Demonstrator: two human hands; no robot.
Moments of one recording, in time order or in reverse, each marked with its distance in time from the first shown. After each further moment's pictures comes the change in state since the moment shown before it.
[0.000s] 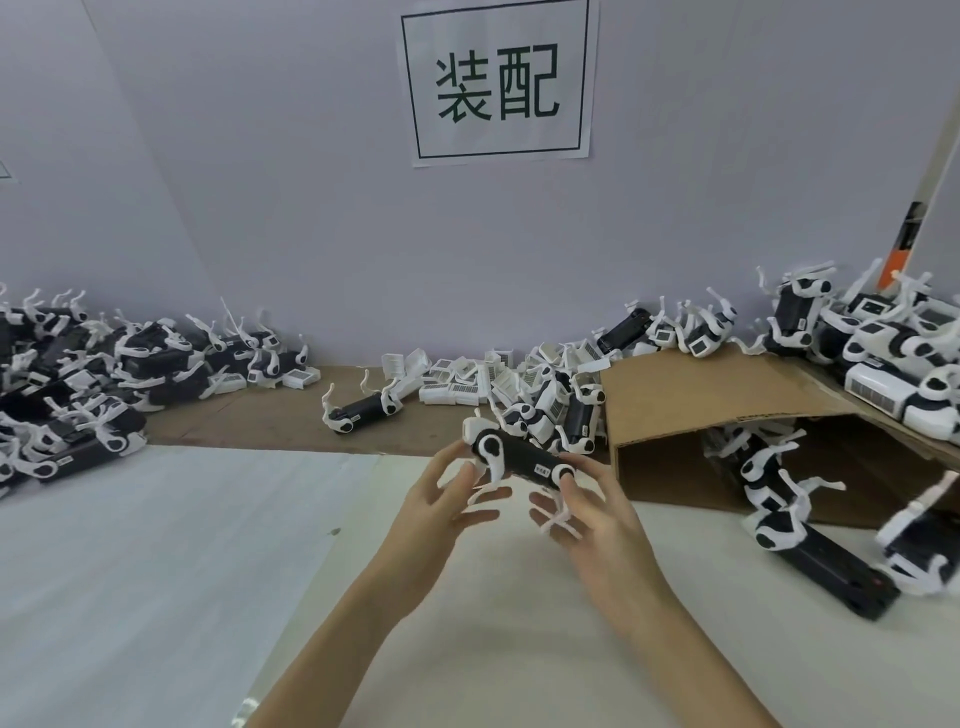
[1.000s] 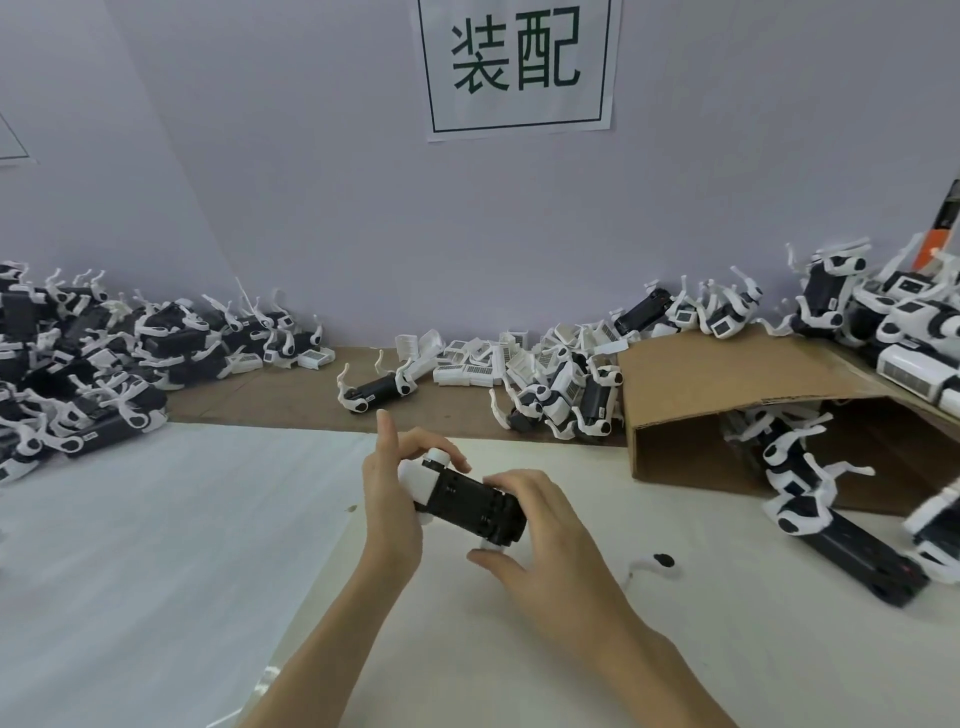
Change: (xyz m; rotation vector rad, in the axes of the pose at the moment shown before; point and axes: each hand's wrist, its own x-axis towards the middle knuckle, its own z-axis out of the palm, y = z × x) left_hand -0.005 0.012 -0.017 0.052 0.339 0.296; right_hand -0.027 0.034 0.025 -1.161 -0.321 -0.559
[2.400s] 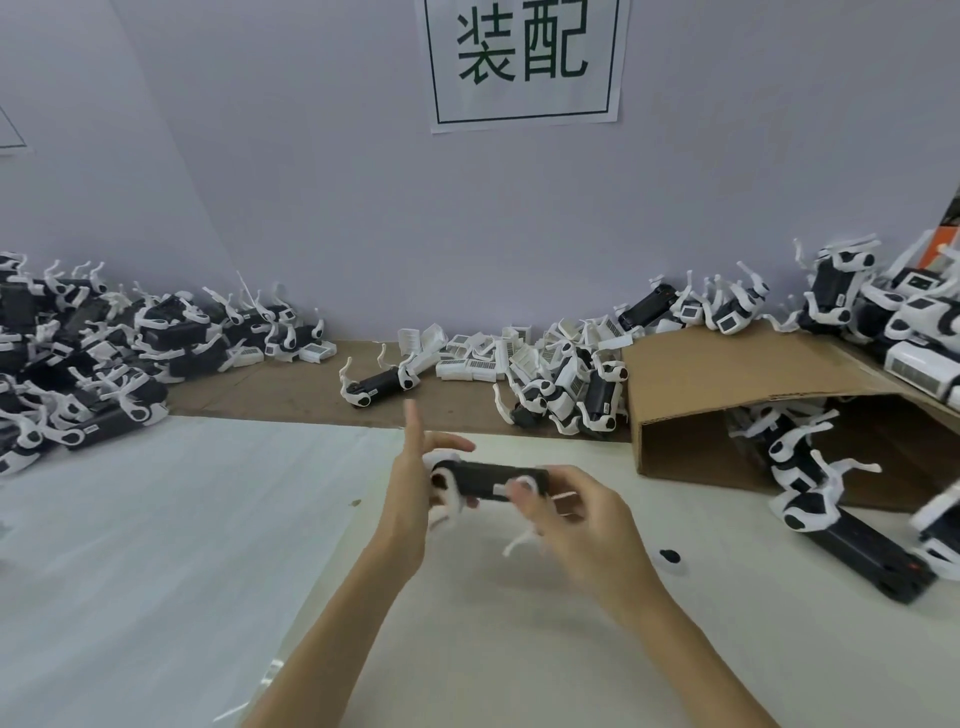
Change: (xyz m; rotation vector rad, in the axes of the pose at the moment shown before) left_hand 0.010 -0.007 -0.001 0.047 -0.057 -0.413; right_hand 0.008 -0.001 -0.025 0.444 0.145 0.388
